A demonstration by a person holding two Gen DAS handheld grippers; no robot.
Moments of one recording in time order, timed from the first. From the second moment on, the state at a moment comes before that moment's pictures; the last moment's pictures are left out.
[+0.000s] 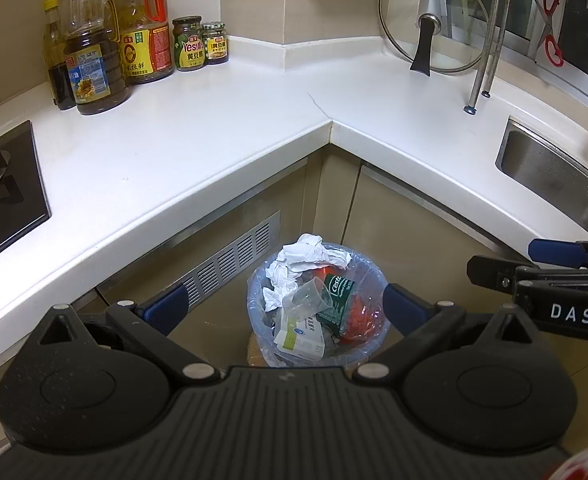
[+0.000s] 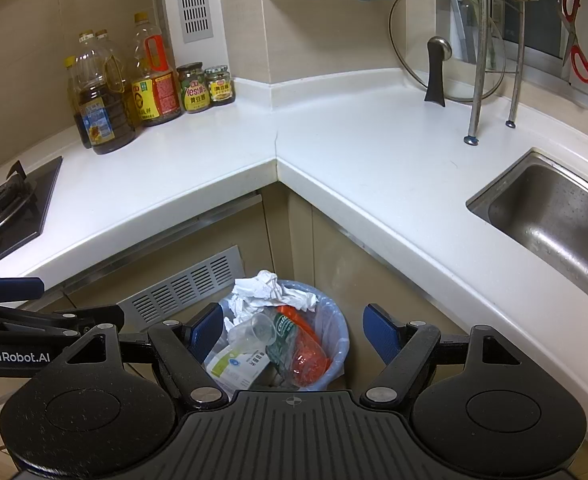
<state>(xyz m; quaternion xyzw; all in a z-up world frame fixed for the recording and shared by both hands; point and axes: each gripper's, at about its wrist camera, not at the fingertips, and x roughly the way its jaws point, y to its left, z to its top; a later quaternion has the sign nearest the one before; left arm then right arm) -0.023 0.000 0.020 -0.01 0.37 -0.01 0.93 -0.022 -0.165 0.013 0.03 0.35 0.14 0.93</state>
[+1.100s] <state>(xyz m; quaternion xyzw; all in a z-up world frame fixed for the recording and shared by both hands) -0.024 -0.003 0.017 -0.01 0.37 -0.01 0.93 -0.021 -0.164 0.013 0.03 0.35 0.14 0.93</state>
